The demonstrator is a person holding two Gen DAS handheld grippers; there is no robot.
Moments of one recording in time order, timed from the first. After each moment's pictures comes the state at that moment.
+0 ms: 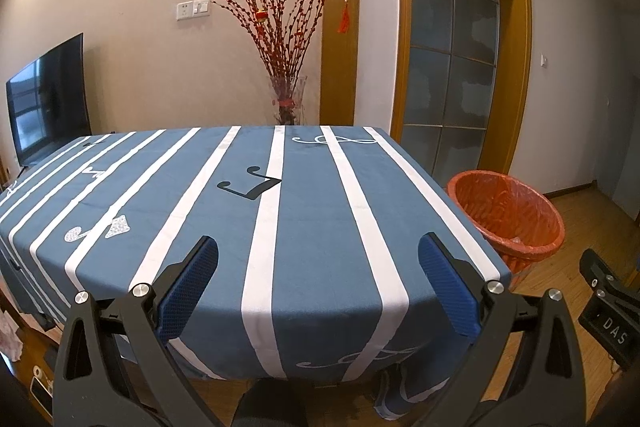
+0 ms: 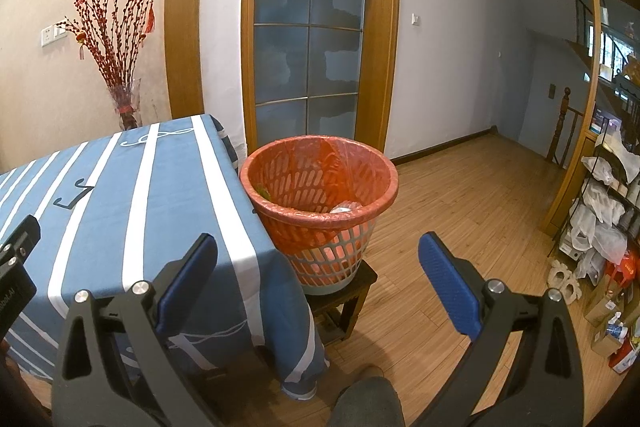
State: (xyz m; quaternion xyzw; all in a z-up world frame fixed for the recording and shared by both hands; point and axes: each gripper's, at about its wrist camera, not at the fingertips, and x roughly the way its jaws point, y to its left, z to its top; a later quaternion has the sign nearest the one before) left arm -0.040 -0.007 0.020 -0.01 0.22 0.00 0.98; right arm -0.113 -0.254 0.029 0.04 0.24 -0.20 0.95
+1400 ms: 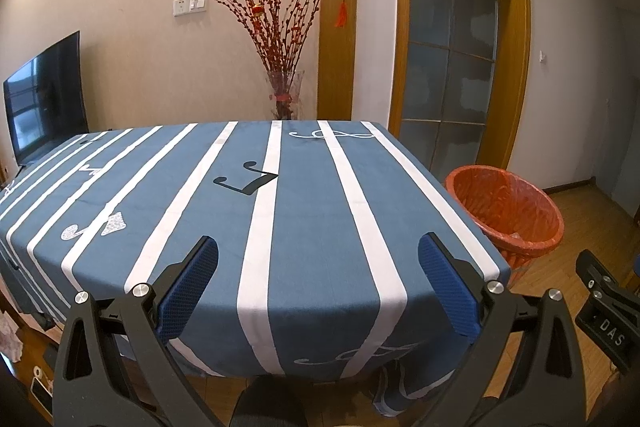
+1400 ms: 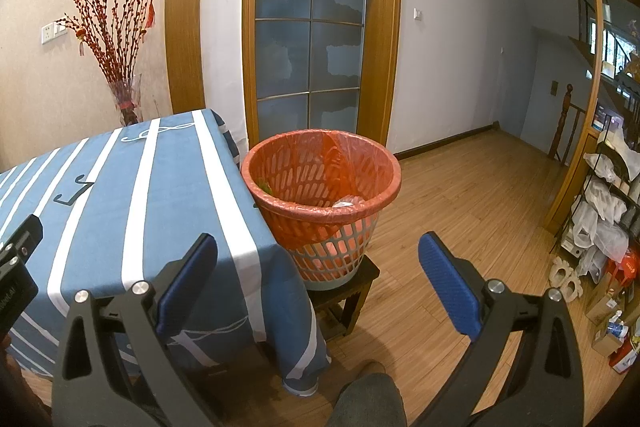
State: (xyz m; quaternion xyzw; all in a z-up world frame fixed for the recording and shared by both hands) left arm -0.039 -0.010 0.017 -0.01 0.22 -0.01 0.97; right arm -0.115 -0.253 0.027 0.04 0.24 -0.20 0.95
